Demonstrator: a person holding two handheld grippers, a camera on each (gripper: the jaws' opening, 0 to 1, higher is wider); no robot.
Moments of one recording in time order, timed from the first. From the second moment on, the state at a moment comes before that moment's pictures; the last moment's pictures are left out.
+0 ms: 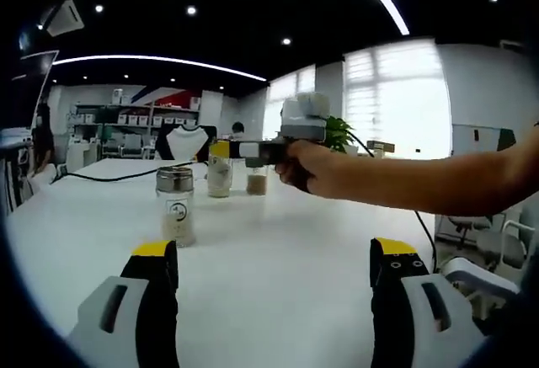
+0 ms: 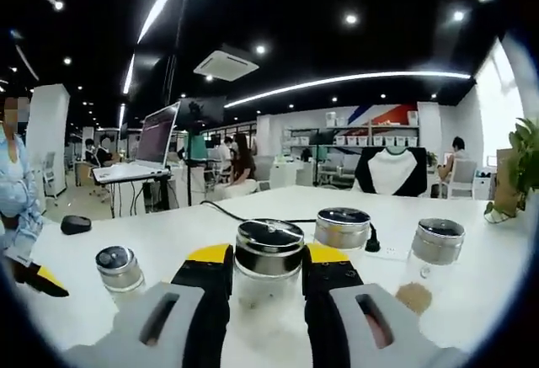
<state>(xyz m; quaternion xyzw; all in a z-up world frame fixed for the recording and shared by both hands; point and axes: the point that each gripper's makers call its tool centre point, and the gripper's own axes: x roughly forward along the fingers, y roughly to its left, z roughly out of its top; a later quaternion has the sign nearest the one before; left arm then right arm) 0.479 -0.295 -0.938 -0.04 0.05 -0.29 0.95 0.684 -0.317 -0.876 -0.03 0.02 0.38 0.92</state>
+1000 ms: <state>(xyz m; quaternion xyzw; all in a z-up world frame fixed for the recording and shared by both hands) 0.484 -0.289 -0.949 0.02 0.06 -0.27 0.96 0.594 -0.332 -0.871 -0.09 0.00 0.41 0.91</state>
